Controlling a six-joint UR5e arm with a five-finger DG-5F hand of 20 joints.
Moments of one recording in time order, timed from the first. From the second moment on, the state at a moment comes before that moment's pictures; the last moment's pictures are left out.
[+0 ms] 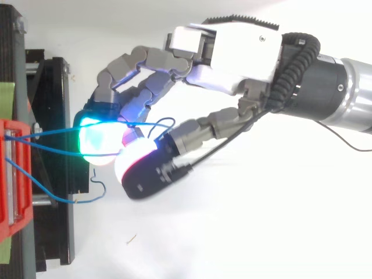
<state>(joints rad) 0.09 -2.28 -1.28 -2.60 -1.35 -0.15</state>
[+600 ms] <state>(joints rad) 0.09 -2.28 -1.28 -2.60 -1.35 -0.18</state>
